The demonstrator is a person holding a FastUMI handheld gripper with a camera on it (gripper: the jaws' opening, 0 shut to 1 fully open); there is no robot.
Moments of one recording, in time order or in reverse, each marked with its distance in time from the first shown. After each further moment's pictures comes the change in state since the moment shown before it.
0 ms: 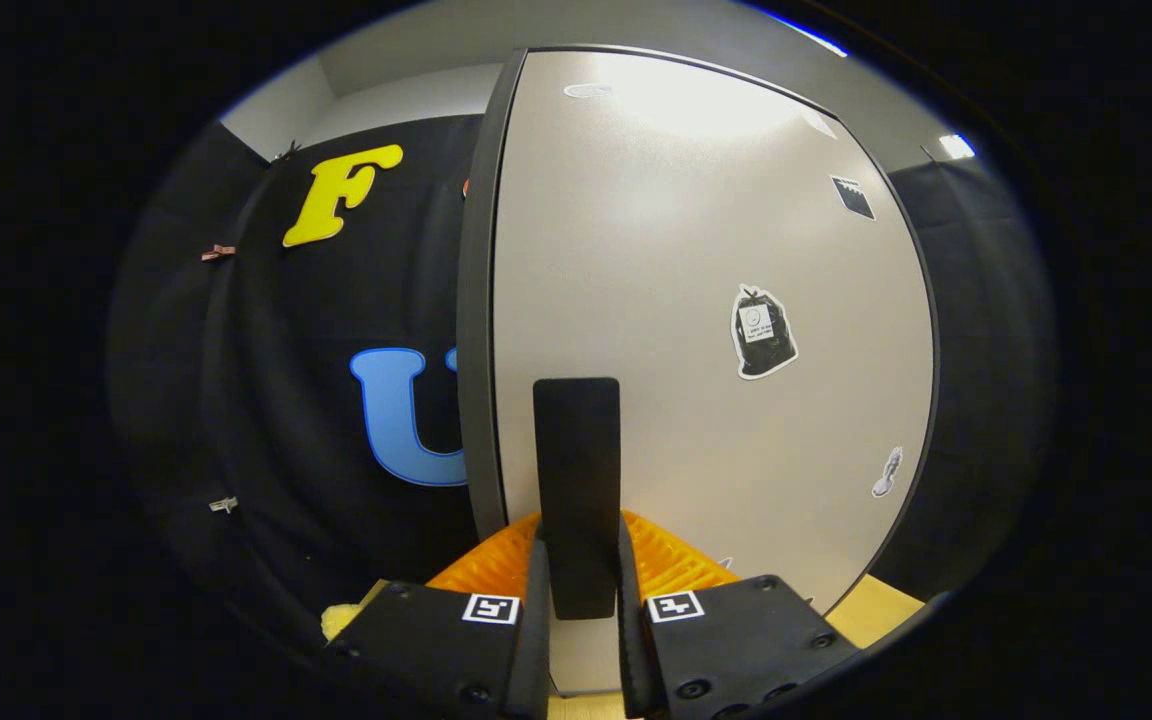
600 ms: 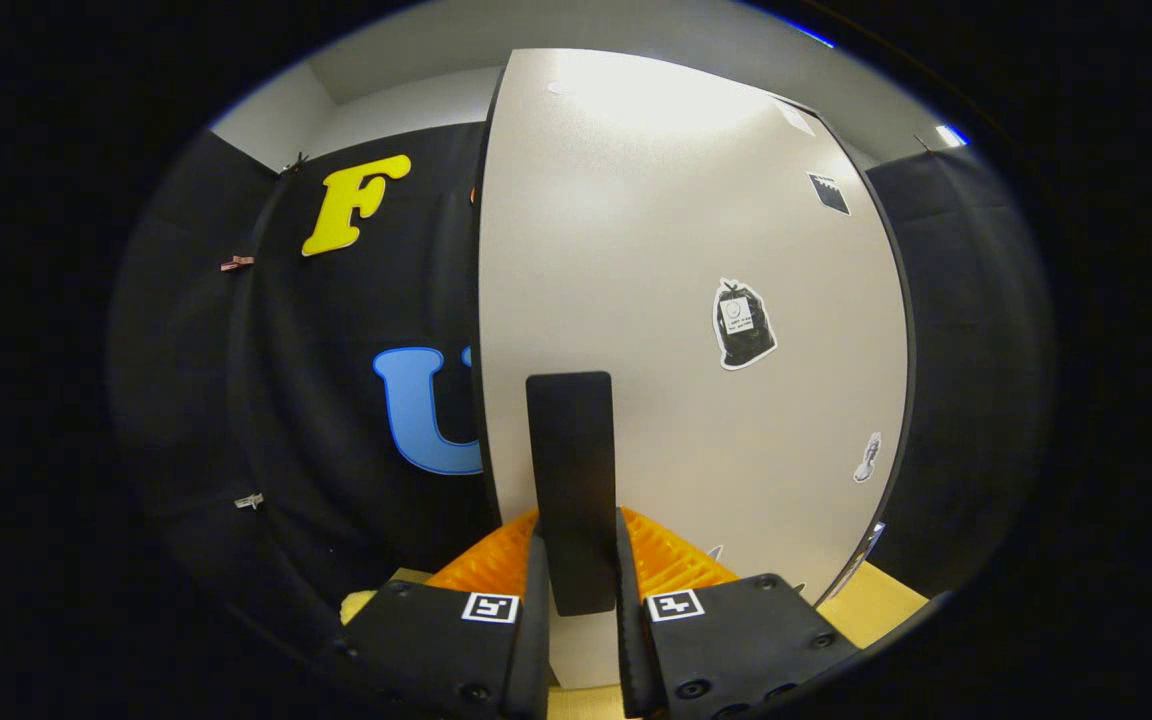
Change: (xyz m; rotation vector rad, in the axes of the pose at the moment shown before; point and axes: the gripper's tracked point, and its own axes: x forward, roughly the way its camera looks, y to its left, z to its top) arm -0.049 -0.003 0.006 0.015 0.026 0.070
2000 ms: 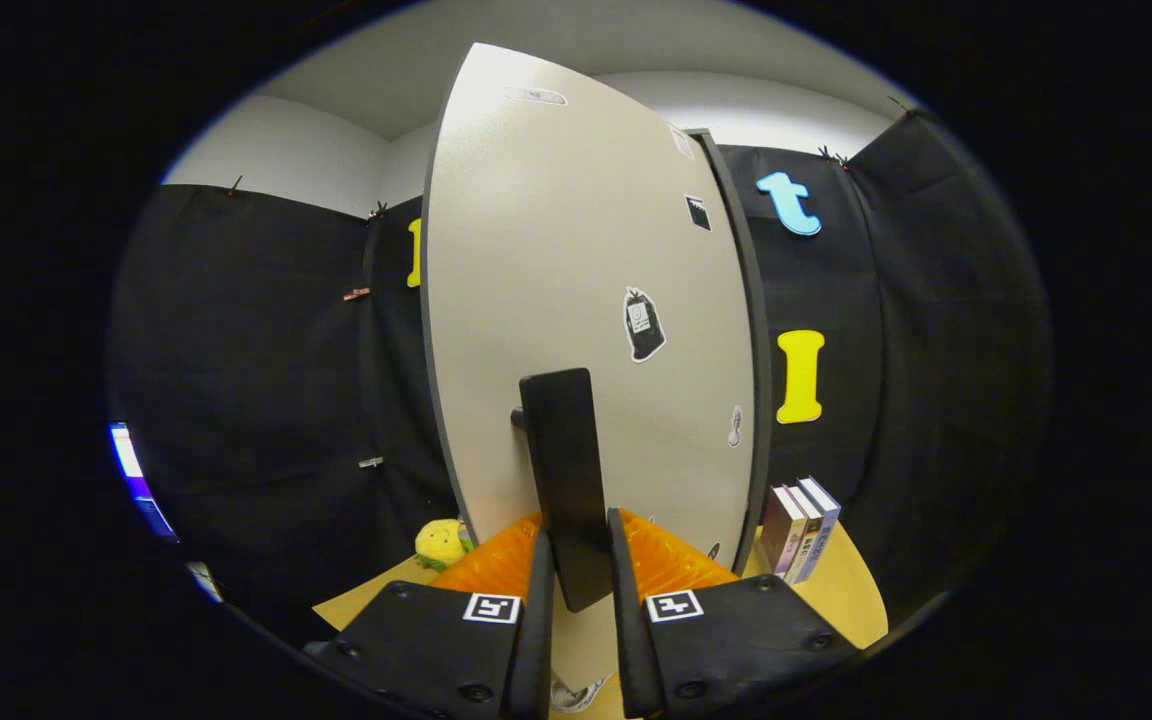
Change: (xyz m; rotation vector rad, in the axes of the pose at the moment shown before) arm -0.182 -0.171 0.011 0.050 0.036 0.335
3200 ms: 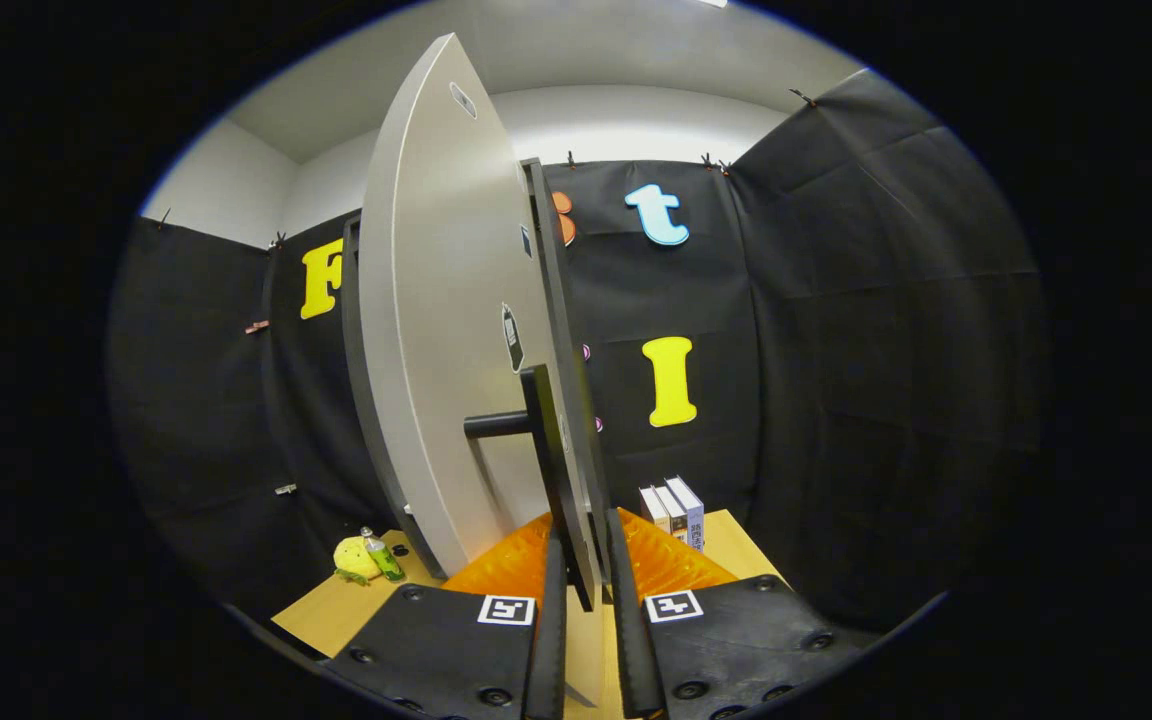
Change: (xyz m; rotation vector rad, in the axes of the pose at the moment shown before) arm -0.068 -0.149 0.014 0.075 -0.053 -0.265
